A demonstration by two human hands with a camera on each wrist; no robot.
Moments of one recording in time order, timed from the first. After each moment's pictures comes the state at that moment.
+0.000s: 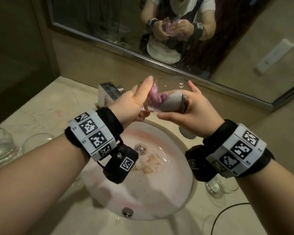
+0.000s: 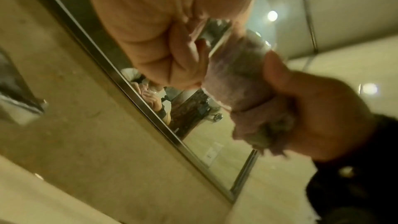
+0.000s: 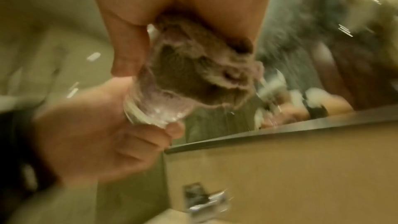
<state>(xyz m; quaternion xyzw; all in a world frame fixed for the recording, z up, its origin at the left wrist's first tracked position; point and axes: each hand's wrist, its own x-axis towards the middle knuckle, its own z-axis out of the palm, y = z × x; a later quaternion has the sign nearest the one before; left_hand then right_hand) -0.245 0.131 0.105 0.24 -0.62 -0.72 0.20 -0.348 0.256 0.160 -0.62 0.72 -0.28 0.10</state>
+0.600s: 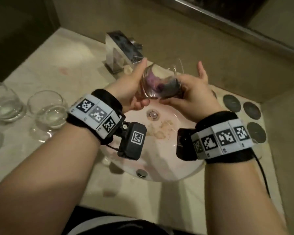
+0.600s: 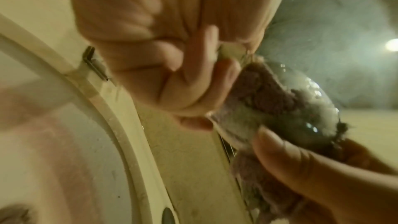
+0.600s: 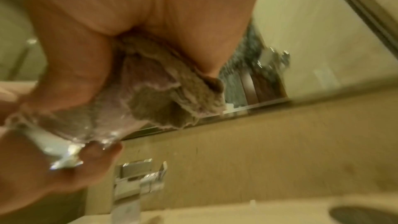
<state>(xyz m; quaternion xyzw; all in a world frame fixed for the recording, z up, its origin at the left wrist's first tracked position) -0.222 0.127 0.029 0.29 -0.51 -0.81 0.07 -0.327 0.250 0.081 -0.59 0.77 -0.21 0.08</state>
